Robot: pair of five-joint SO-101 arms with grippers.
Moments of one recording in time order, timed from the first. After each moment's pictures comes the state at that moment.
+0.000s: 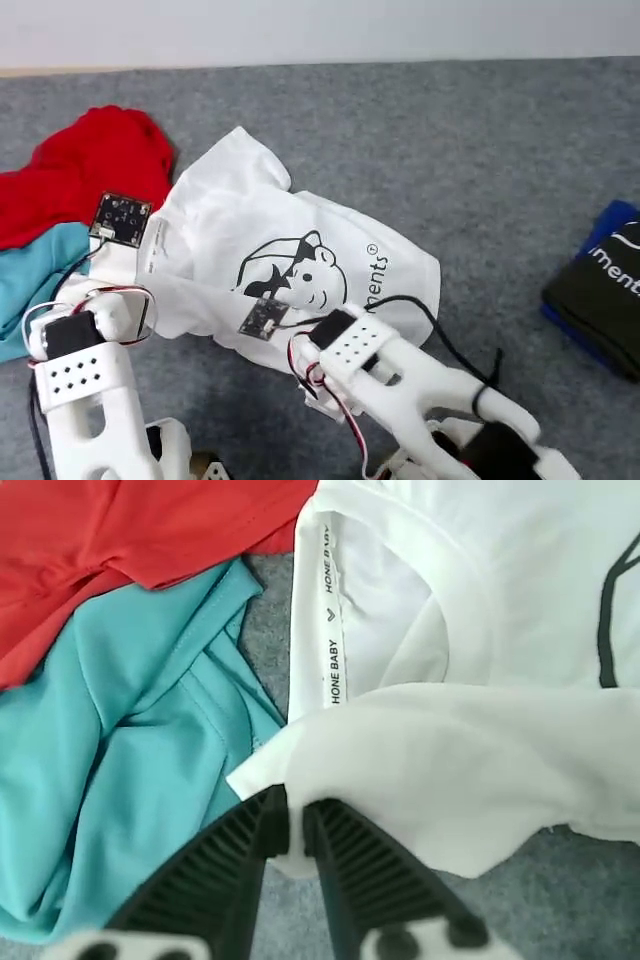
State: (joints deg) left arm -23.3 -49.1 57.3 65.1 -25.5; right arm -48.1 -16.1 53.2 69.5 15.2
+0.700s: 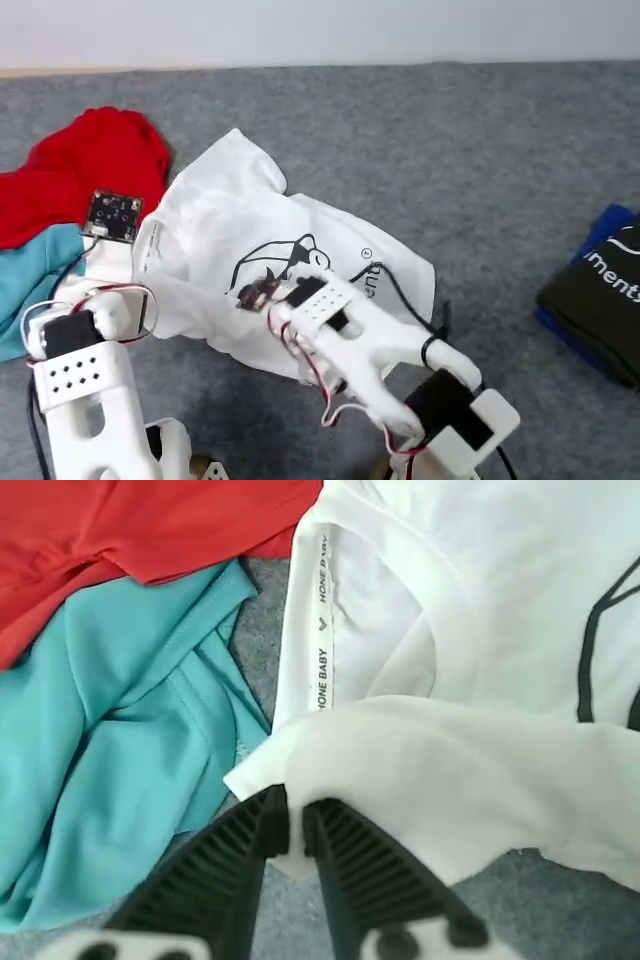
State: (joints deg) left arm -23.3 -49.1 55.5 66.3 -21.1; right arm -44.6 4.8 36.5 71.3 16.2
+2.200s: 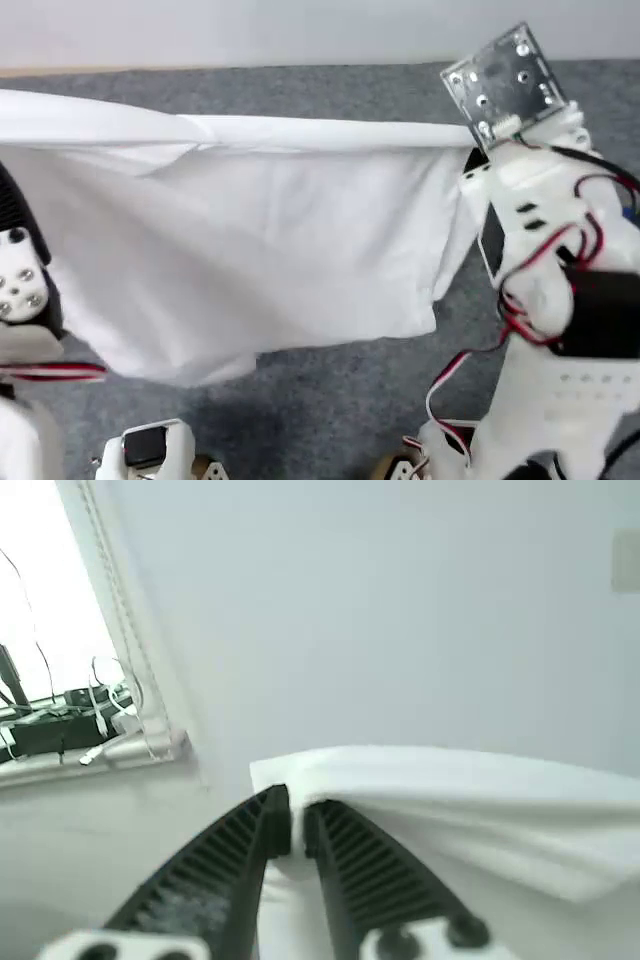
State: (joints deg) left arm -17.1 -50.2 -21.7 78.8 -8.0; right arm -0.6 -30.5 -23.7 88.9 32.7
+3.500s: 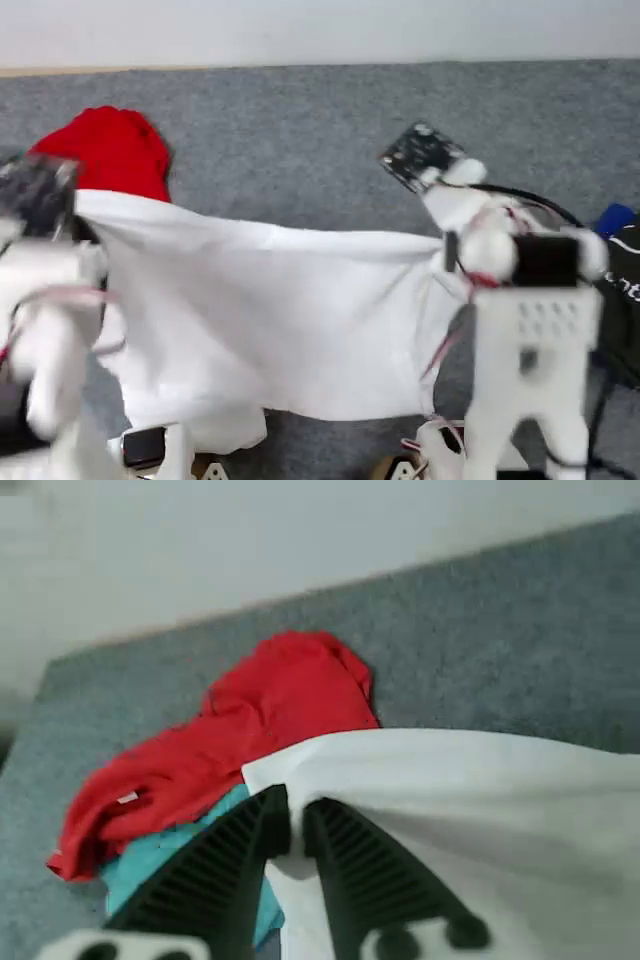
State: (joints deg) left arm -17.1 -49.8 8.1 91.2 -15.3; right arm -4.0 -28.8 8.4 93.8 43.5
